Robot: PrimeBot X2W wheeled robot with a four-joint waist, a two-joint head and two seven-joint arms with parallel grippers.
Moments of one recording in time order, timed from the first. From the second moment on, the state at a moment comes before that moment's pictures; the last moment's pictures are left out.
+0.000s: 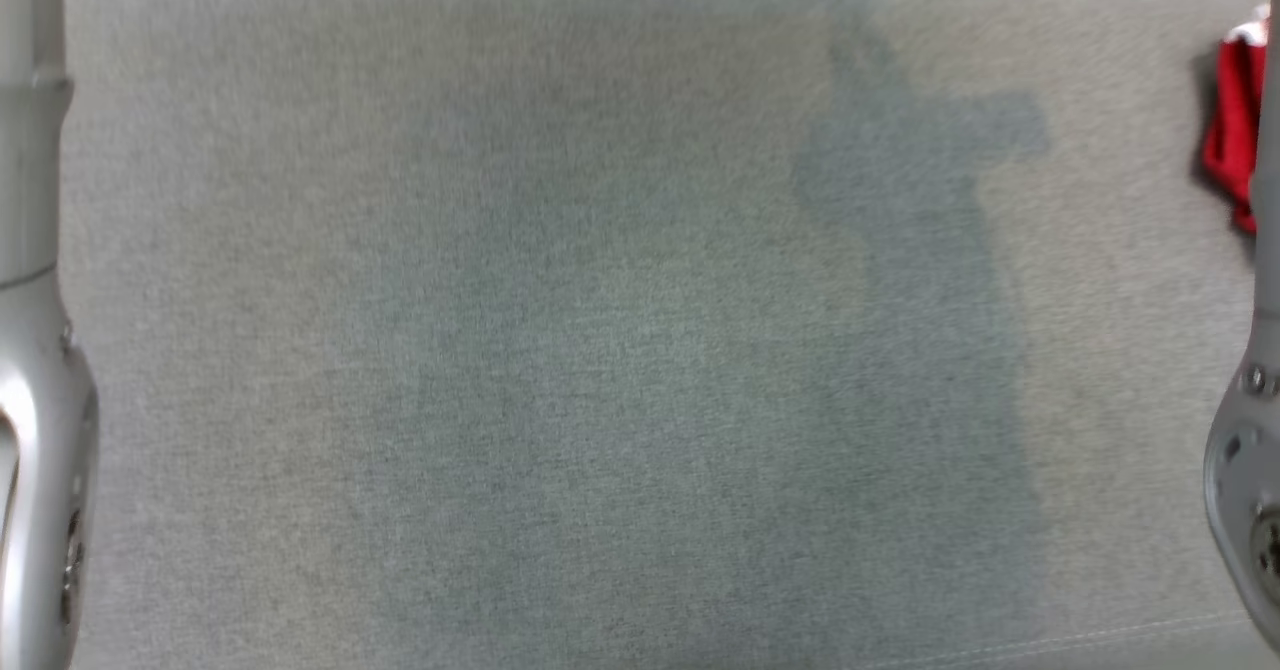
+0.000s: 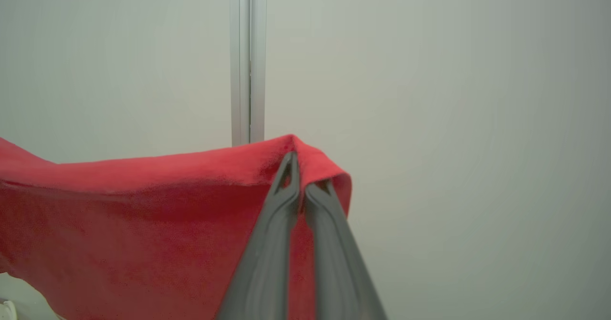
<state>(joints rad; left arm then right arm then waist) -1.52 0.21 -0.30 0.53 -0.46 0.09 -0.05 -1.32 -0.13 -0.06 0.53 0.11 0.13 -0.03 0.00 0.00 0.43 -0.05</state>
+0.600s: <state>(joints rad) -1.38 0.12 -0.26 0.78 -0.53 -0.06 -0.26 -1.39 -0.09 -0.13 0.98 0.00 0.13 -0.26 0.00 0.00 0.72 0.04</state>
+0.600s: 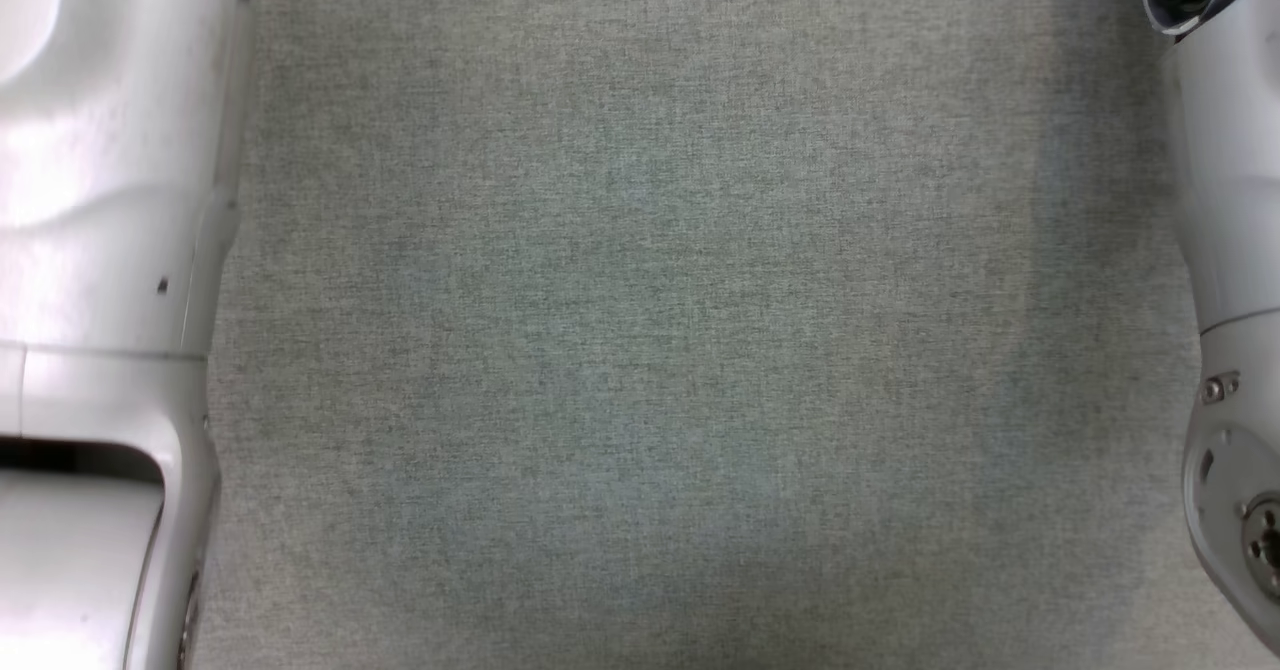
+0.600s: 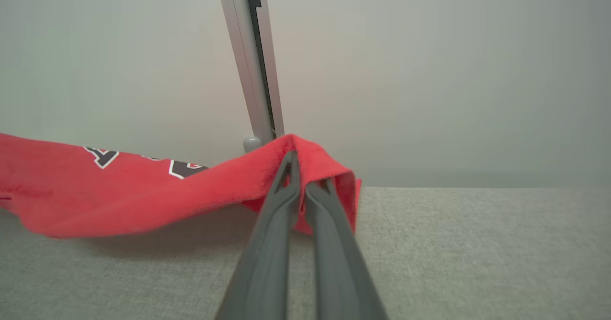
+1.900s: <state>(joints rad) 0.10 0.10 -0.18 -0.12 -0.56 0.04 -0.15 -0.15 -0.09 -0.05 0.30 0.35 0.13 -0.22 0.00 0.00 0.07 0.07</state>
